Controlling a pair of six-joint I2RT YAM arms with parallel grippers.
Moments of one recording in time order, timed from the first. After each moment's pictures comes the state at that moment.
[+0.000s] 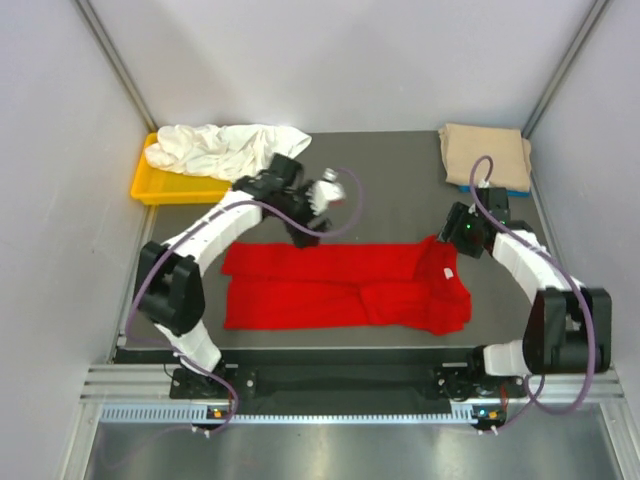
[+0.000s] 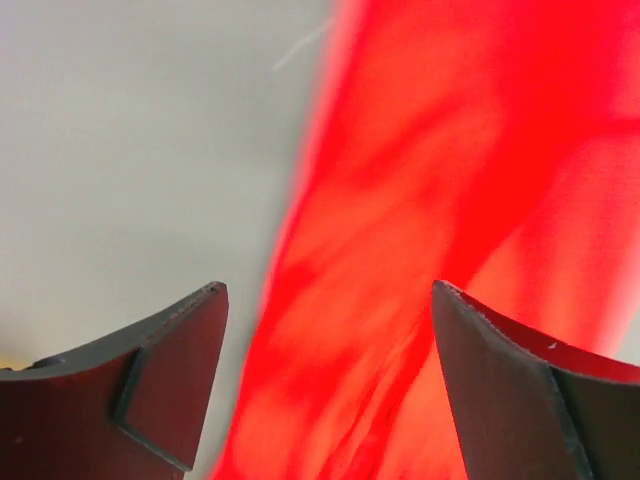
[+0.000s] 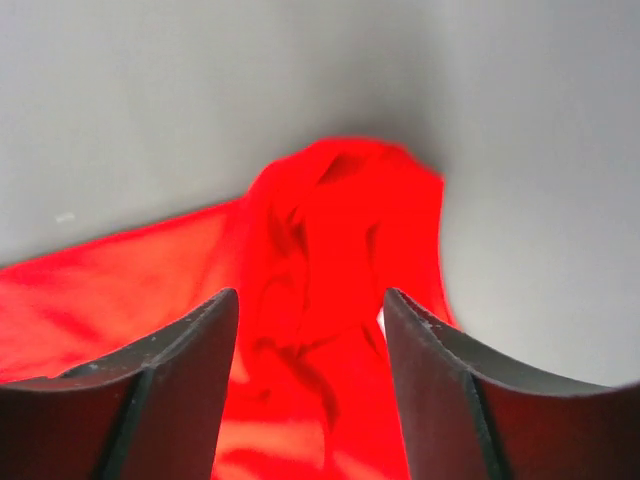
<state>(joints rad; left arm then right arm) -0.57 1.74 1.48 -0.76 0.50 0.71 0.02 1.29 0.85 -0.46 -0.09 0.47</state>
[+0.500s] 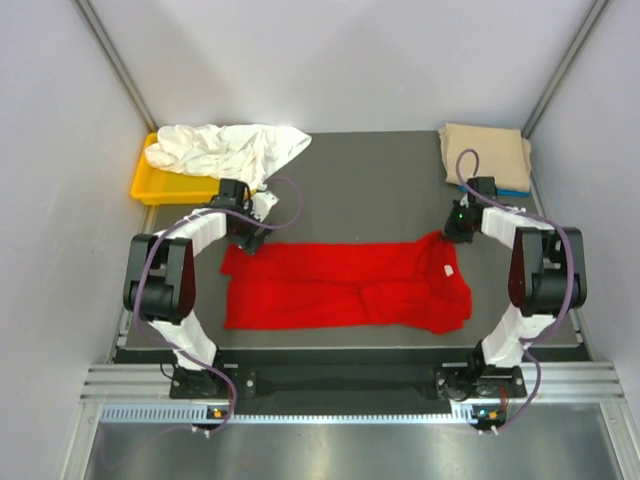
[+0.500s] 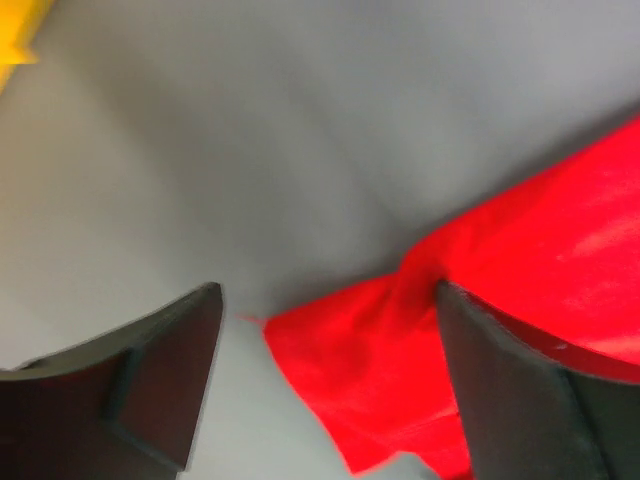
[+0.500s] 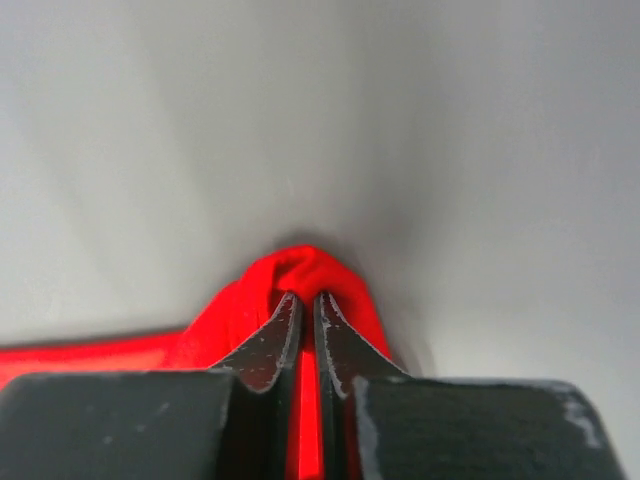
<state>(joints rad) -0.15 1.74 1.07 -0.40 0.05 0.57 -0.01 1.72 0.99 -0.29 -0.13 0.39</state>
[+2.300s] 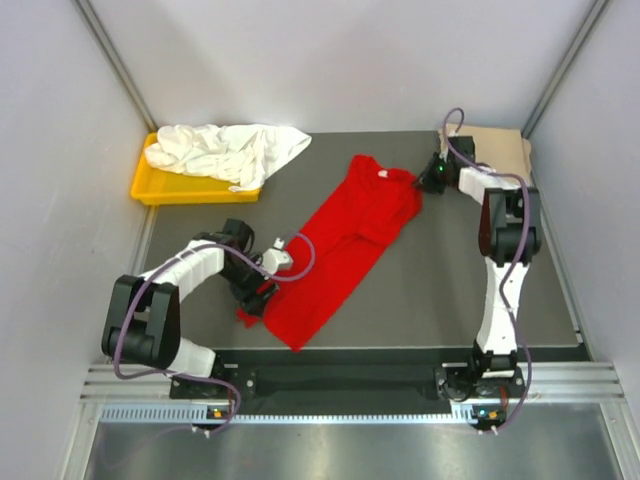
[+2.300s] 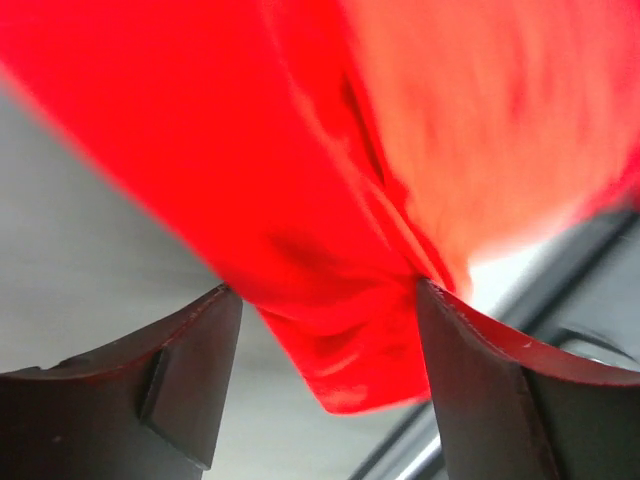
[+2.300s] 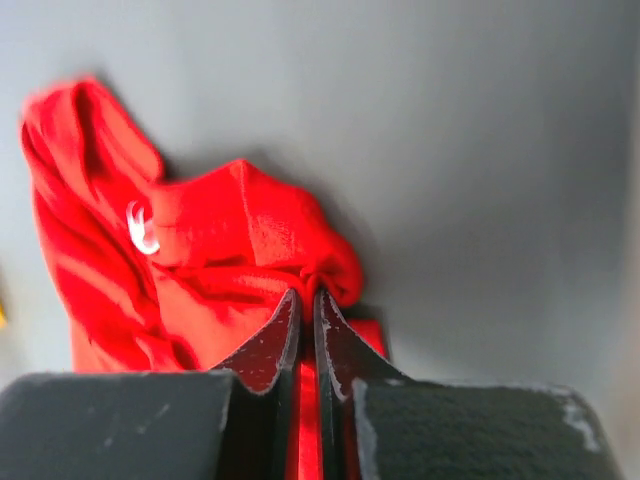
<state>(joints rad) -0.20 1.46 0.80 -0.82 0.38 0.75 0.03 2.23 1.62 -0.22 -0.34 0.56</state>
